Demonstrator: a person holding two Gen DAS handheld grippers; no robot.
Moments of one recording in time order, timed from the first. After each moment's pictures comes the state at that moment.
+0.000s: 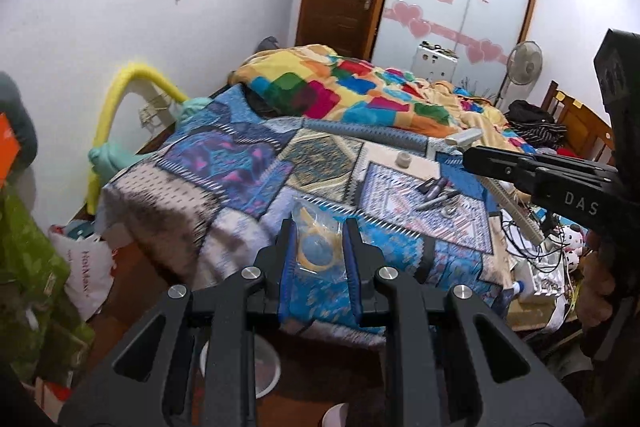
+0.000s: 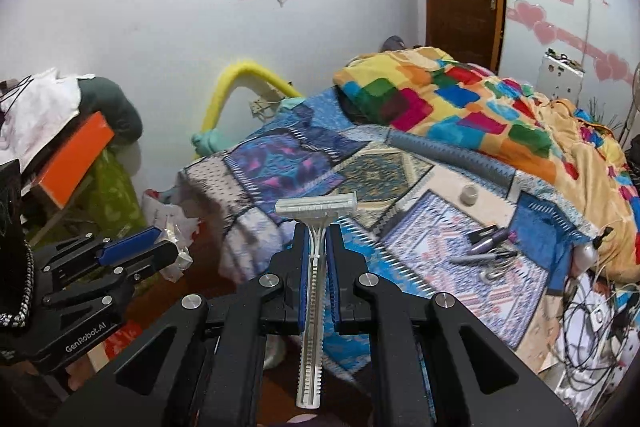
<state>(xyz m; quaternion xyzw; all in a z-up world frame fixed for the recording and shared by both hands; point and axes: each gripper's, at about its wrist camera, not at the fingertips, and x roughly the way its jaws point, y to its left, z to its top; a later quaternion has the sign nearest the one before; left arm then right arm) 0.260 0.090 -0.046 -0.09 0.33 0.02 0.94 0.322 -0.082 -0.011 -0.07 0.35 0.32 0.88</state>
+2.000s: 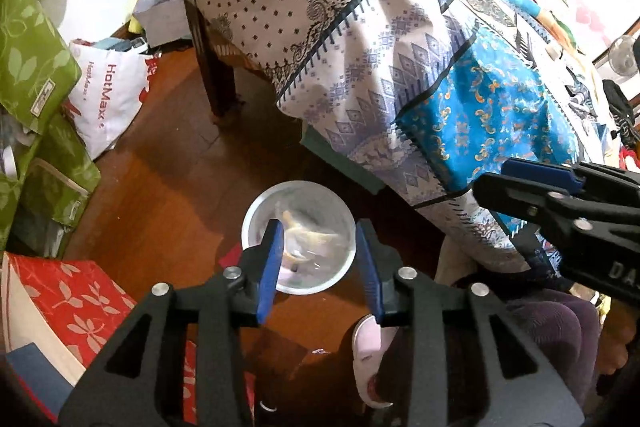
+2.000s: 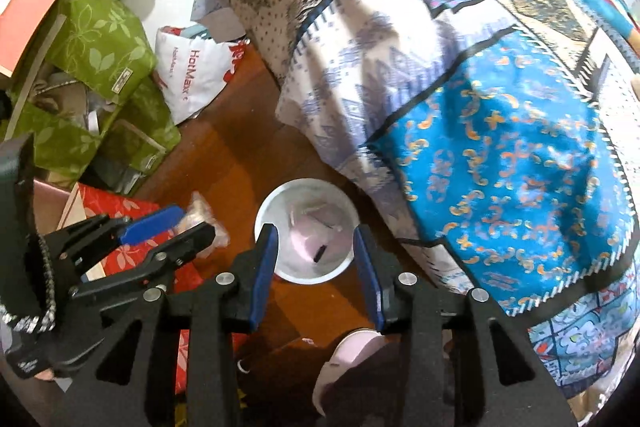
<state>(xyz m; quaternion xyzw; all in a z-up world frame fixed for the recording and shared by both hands) 0.246 0.210 -0.274 -0.20 0.54 0.11 0.81 0.307 0.082 -0.224 -0.16 0.58 0.36 0.72</state>
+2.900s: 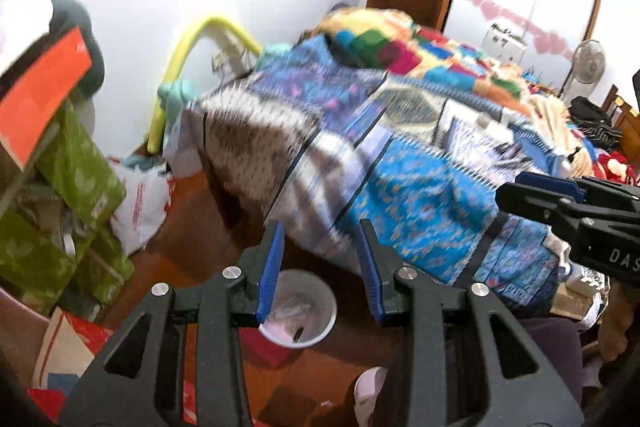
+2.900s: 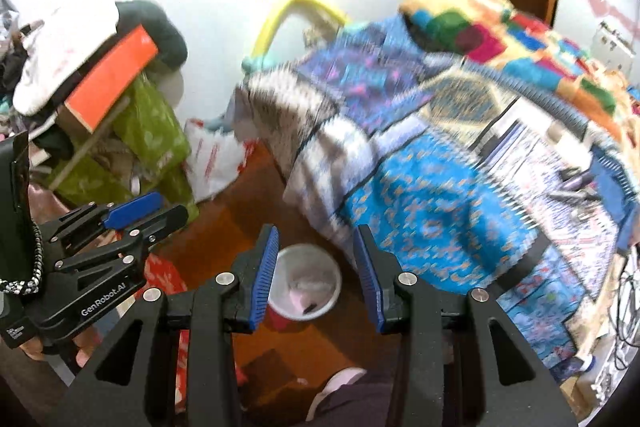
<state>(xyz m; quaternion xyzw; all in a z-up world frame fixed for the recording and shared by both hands) 0.196 0.136 -0.095 -0.11 0.37 0.13 0.91 0.266 -0.023 -0.080 -0.09 0.42 0.38 0.82</state>
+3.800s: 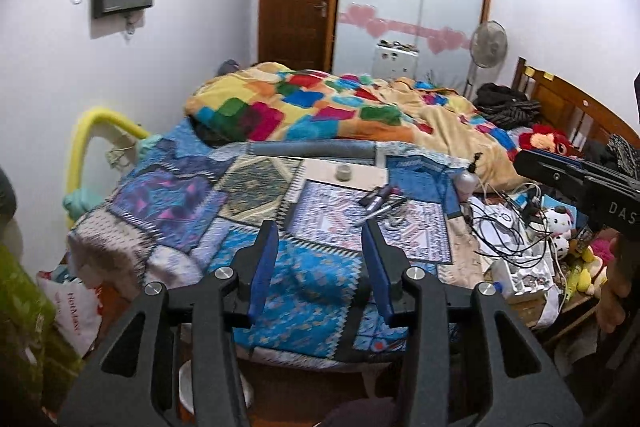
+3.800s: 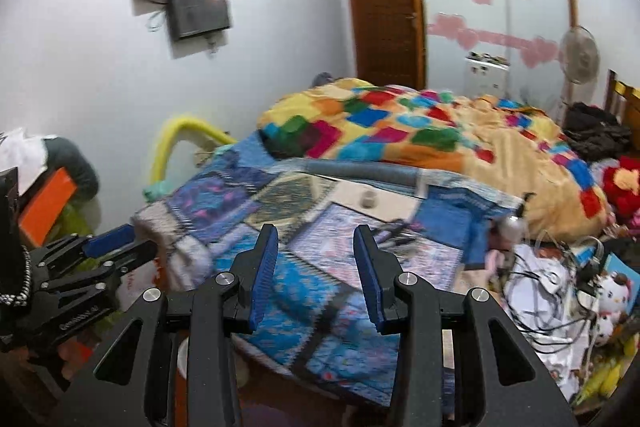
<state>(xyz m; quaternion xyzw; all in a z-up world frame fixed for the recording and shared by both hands) 0.301 -0.041 -0.026 -0.03 0.30 -0.03 0.95 0.310 -0.230 0.003 0.00 0.29 0.21 0.93</state>
